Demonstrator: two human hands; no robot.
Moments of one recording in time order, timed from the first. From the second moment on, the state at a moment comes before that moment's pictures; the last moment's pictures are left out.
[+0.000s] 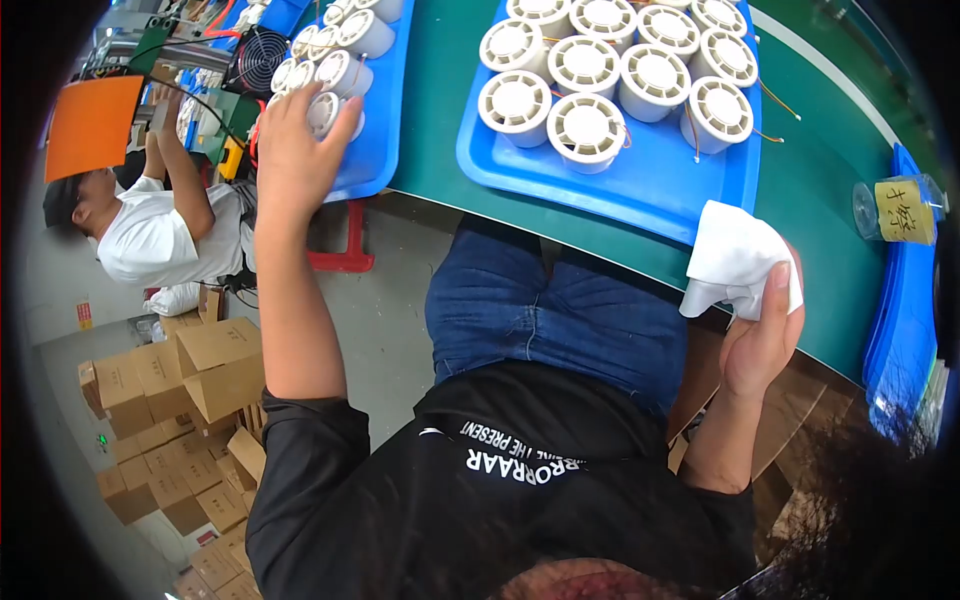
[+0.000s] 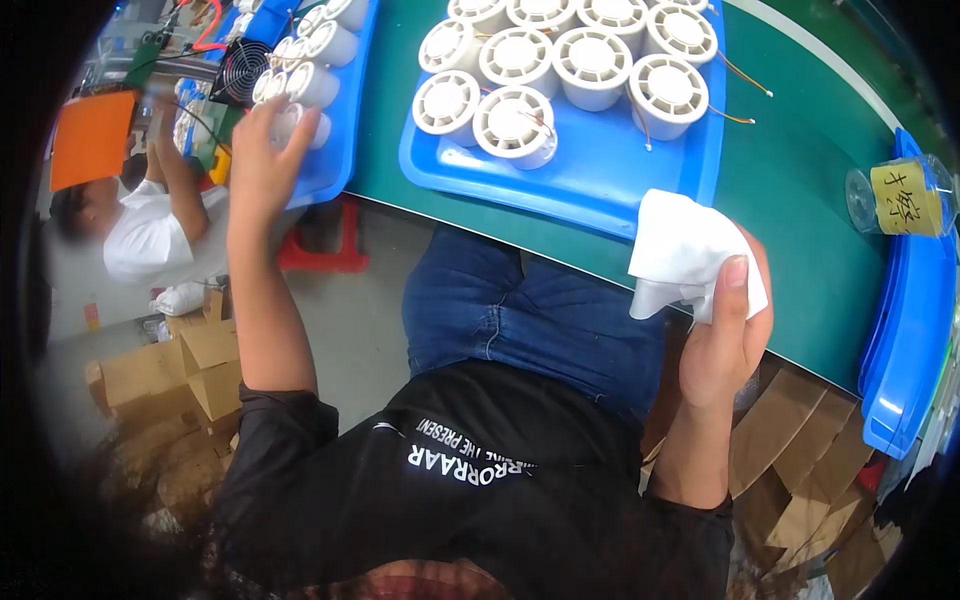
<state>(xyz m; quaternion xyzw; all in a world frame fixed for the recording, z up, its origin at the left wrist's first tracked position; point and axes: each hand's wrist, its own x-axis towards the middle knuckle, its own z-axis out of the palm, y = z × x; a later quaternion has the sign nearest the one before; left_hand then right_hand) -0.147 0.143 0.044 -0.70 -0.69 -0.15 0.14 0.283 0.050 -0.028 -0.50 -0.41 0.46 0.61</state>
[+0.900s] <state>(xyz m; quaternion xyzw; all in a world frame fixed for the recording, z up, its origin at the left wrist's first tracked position) -0.038 -0.019 -0.008 -0.39 -0.17 -0.47 -0.78 0.214 -0.034 0.006 -0.47 -0.60 0.55 0.33</state>
